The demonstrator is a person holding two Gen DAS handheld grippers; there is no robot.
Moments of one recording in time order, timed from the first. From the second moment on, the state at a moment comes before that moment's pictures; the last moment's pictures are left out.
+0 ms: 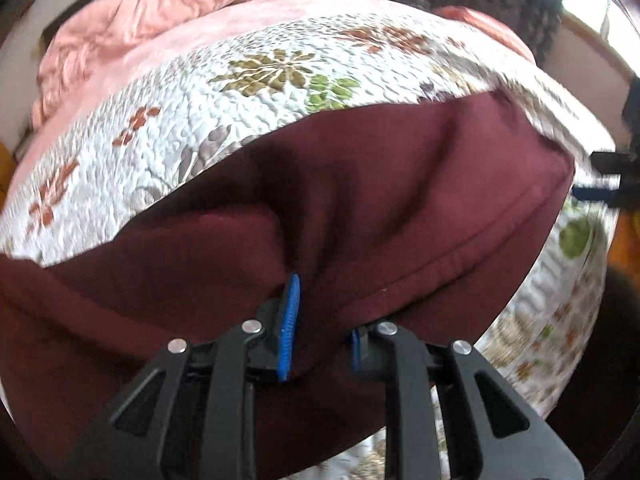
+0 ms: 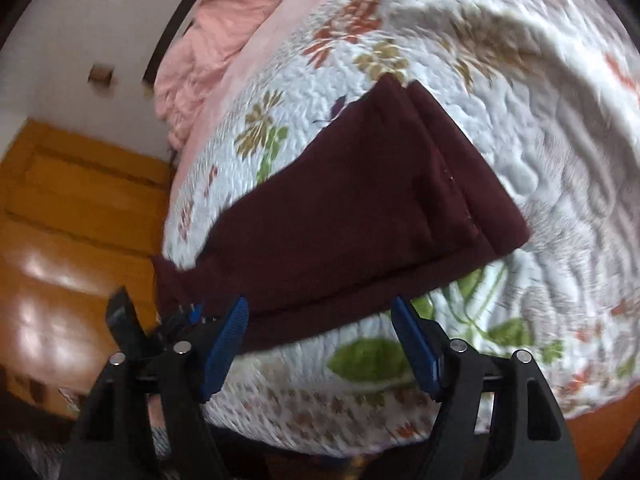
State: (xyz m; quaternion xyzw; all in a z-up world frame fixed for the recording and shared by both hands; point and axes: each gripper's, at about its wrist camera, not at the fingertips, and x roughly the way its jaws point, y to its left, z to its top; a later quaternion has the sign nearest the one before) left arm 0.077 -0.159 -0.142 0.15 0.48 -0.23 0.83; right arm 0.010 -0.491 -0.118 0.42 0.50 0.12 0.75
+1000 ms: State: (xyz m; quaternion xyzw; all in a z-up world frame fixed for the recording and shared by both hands) left arm 0.025 -0.158 -0.123 0.14 0.46 -0.24 0.85; right arm 0.005 -0.504 -0.090 0.32 0.51 -0.06 0.80
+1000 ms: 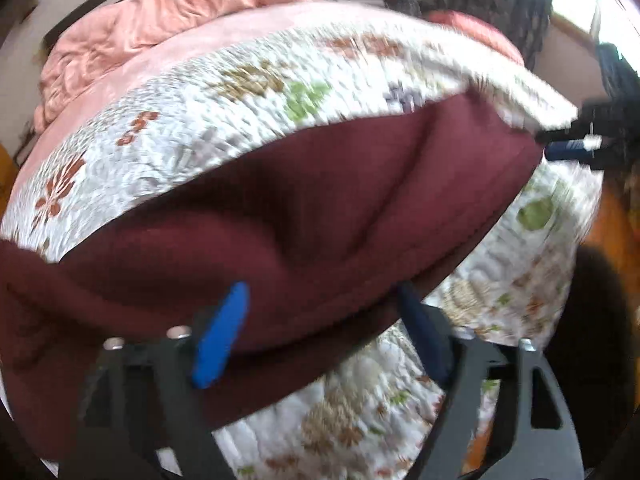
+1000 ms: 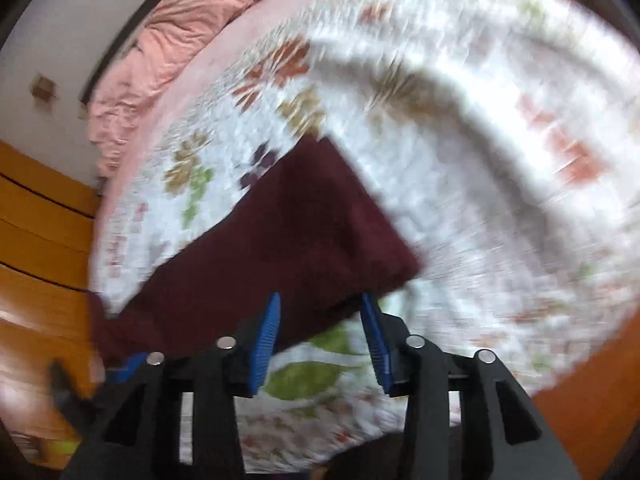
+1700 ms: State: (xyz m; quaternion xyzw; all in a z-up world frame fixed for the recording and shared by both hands) left arm 0.066 0.125 -0.152 -0.07 0.56 0.03 0.82; right arm 0.120 -0.125 -0.045 0.02 0.51 0.34 0.79
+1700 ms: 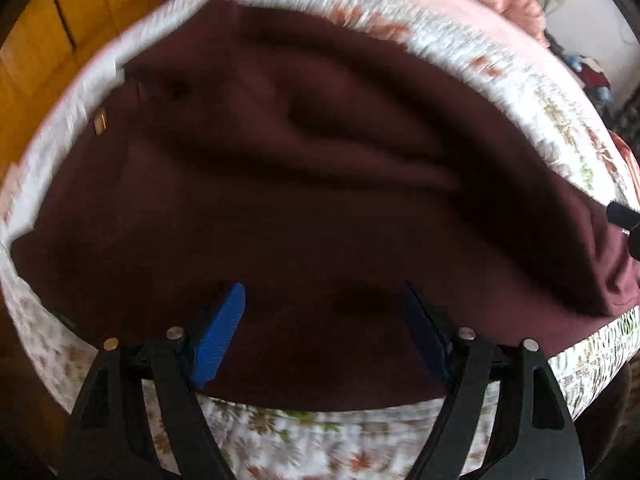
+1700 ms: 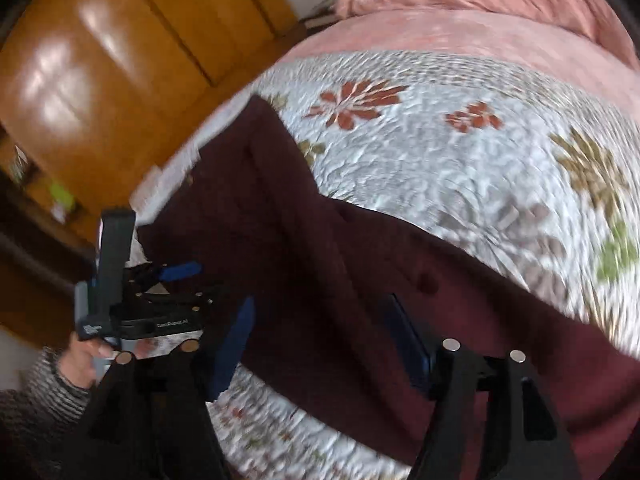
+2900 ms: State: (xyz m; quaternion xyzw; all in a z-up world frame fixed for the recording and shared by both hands) left arm 0.053 0.187 -0.132 -0.18 0.51 0.09 0.84; right arm 0.108 -0.050 -0.053 -0.05 0.52 0.43 0.73
